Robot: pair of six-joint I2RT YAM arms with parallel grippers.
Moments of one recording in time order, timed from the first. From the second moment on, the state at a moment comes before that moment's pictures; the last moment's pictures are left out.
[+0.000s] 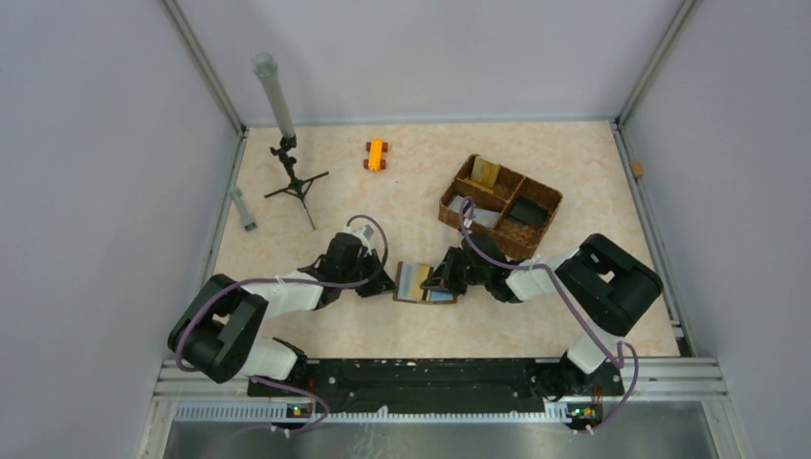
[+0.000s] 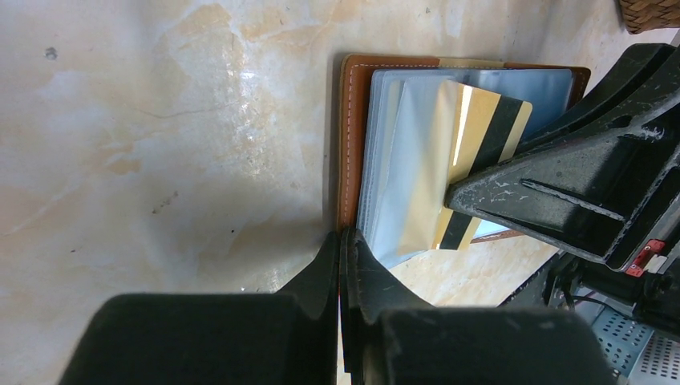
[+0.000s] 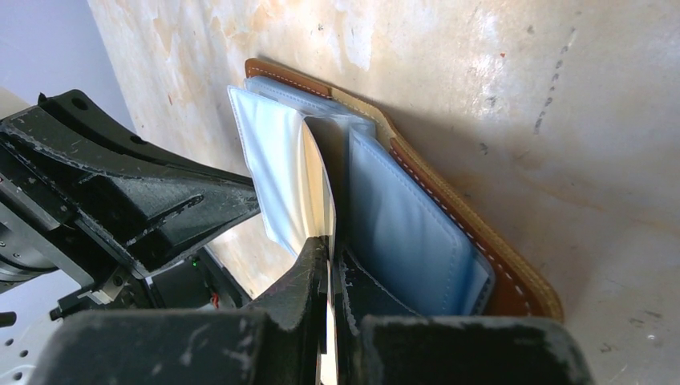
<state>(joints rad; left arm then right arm) -0.53 1.39 0.42 0.18 0.33 -0.77 0.75 1.68 0.56 0.45 -0.29 1.09</state>
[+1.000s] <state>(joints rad) -0.52 1.39 0.43 0.18 0.34 -0.73 0.75 1.70 0.61 0.36 -0.33 1.05</state>
